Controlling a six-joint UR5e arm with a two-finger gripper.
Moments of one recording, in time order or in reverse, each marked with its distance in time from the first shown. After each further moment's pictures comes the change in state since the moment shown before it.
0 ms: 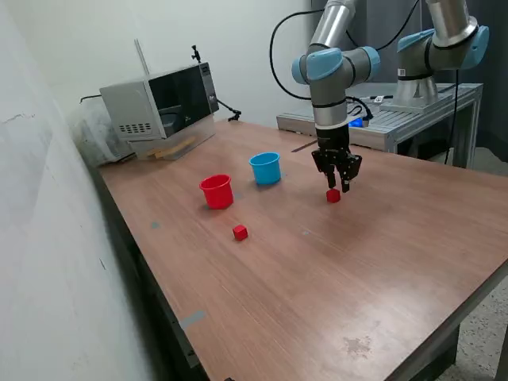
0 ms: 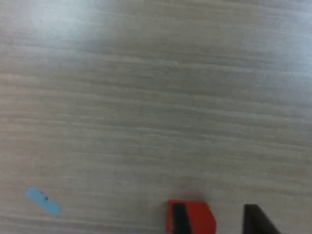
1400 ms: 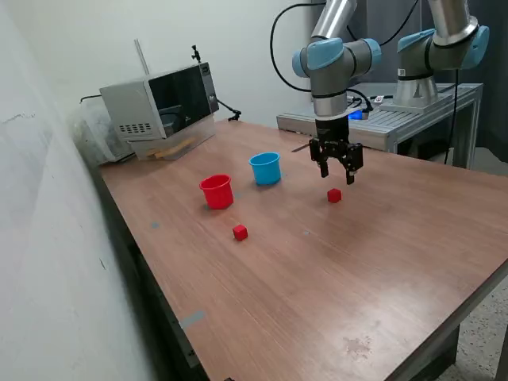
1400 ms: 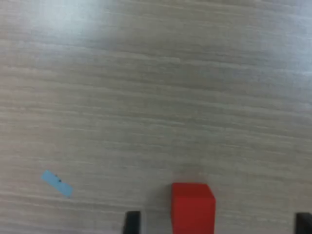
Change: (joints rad) arm 0.000 -0.038 0.006 0.007 -0.006 -0.011
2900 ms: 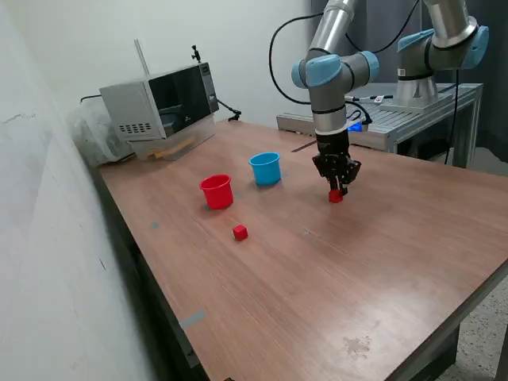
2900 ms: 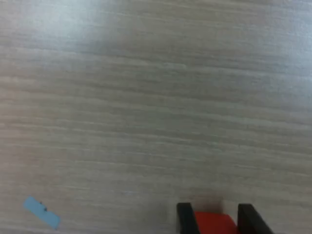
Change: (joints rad) arm -0.003 0.061 -0.010 -0.009 0.001 0.001
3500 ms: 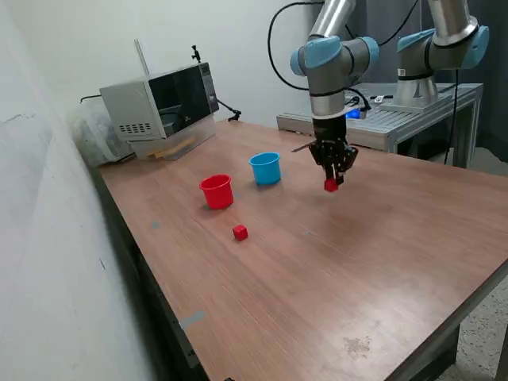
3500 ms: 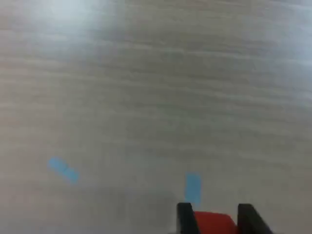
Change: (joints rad) arm 0.001 -0.072 -0.011 0.030 -0.004 -0.002
